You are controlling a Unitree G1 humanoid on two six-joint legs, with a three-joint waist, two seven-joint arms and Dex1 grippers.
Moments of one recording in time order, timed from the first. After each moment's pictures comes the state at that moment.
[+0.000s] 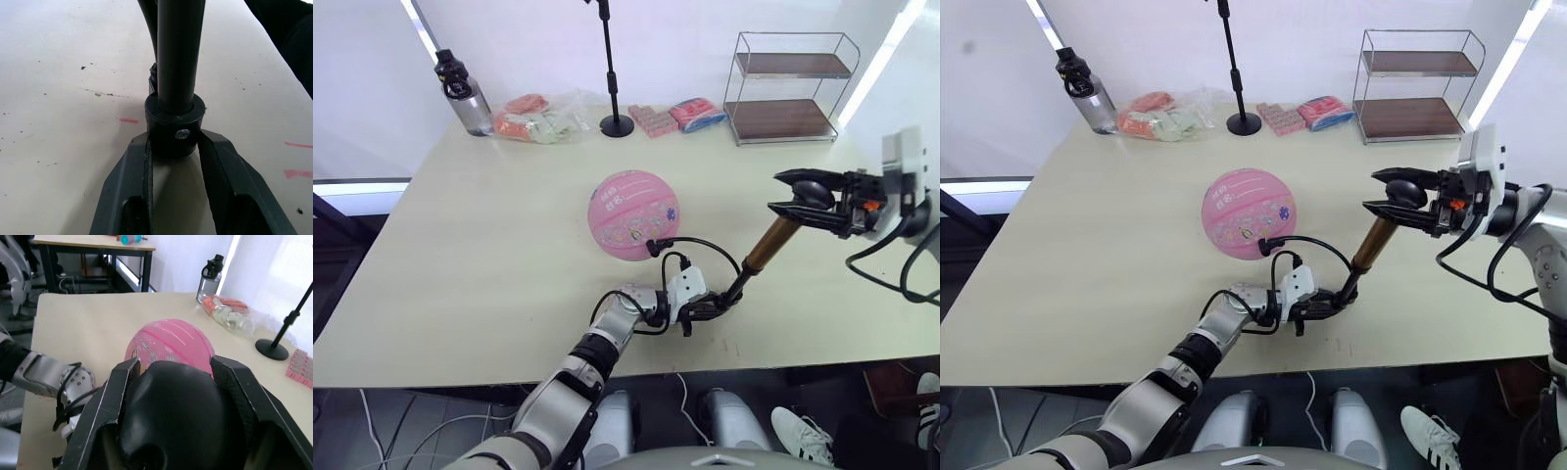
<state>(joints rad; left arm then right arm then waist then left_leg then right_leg) -0.51 0.08 -0.40 0.77 0.04 -0.16 -0.94 -0.41 -0.79 -0.16 -0.19 0.67 0.40 1.13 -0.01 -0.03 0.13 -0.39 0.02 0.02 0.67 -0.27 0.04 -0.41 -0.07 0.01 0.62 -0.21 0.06</state>
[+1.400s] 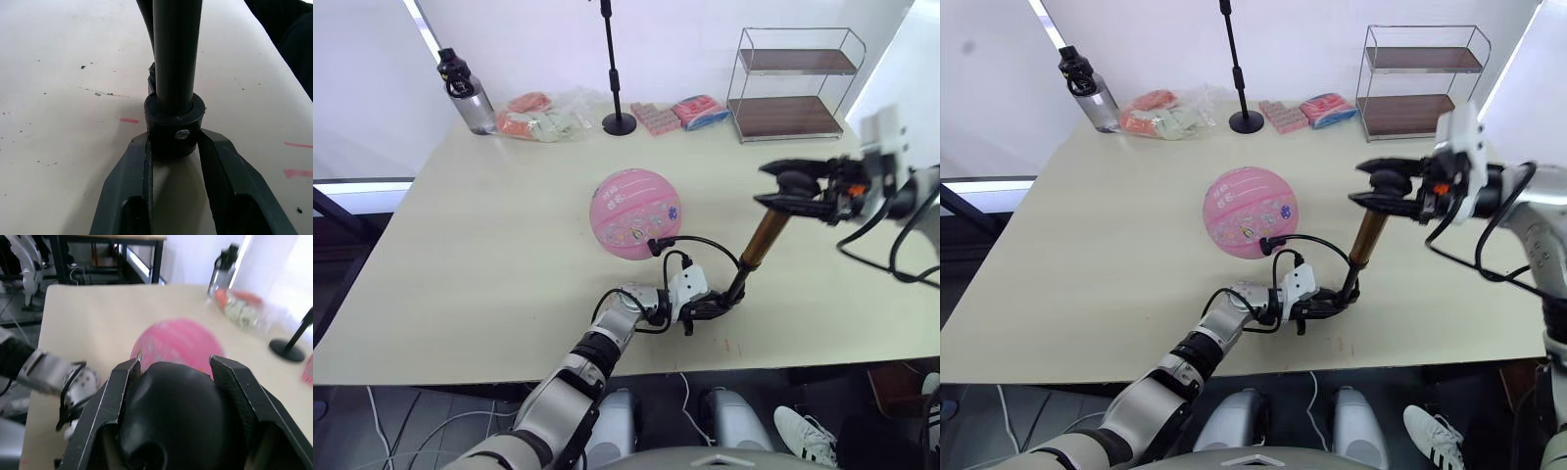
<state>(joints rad) -0.53 0.07 -0.40 0.77 0.03 -0.16 -0.95 -0.63 -0.86 -0.11 -0.18 0.71 0.55 1.13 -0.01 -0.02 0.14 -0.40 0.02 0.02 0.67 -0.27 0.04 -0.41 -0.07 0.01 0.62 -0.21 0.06</state>
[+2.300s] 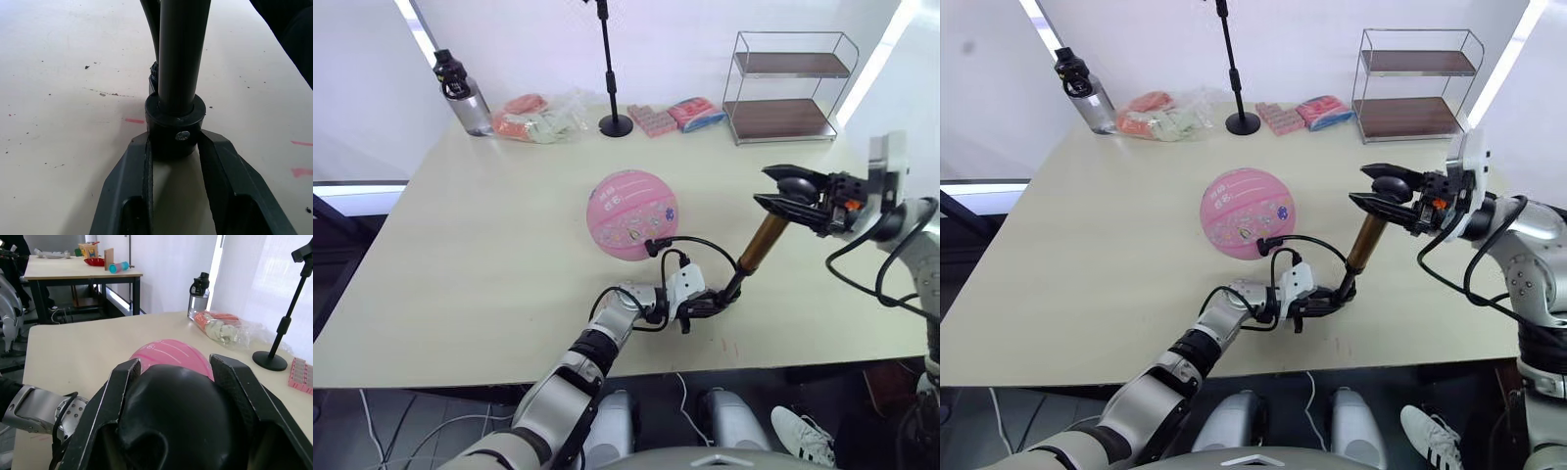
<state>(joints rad) -0.54 0.09 -0.40 0.80 0.04 -0.17 -0.95 -0.39 -0.65 -0.16 -0.22 0.67 0.45 1.05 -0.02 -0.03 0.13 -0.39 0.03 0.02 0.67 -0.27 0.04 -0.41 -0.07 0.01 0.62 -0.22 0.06</state>
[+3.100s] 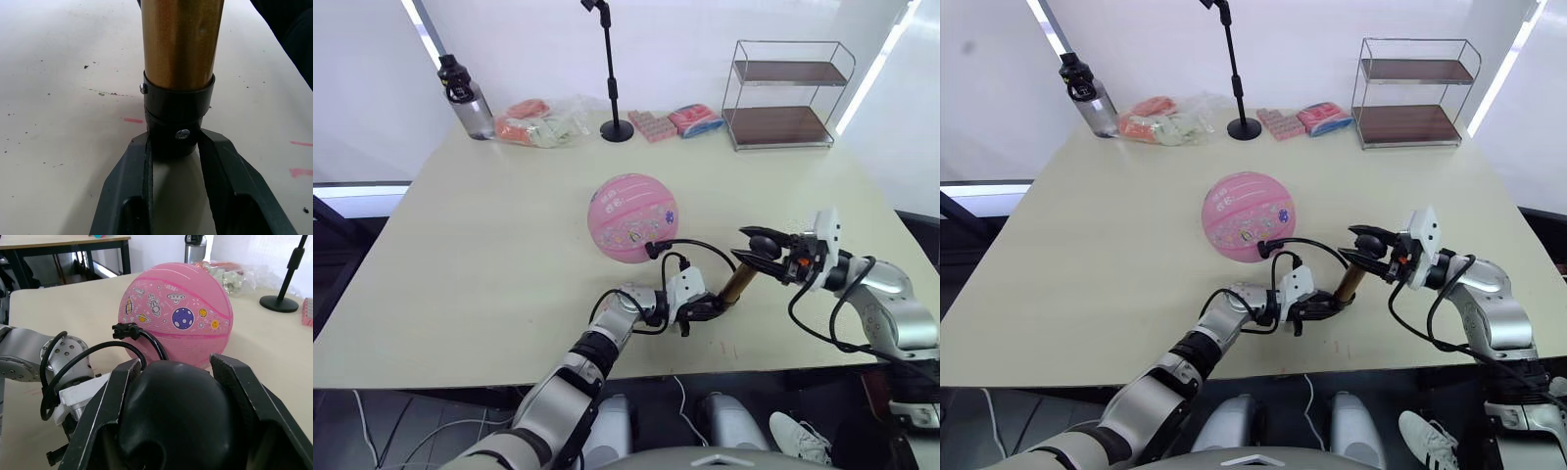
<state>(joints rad) -0.54 0.08 -0.40 0.81 0.04 -0.16 -0.95 -0.27 -0.55 -0.04 -0.04 0.48 0.24 1.07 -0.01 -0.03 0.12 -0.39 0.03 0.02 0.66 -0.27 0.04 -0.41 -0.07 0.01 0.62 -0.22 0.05</state>
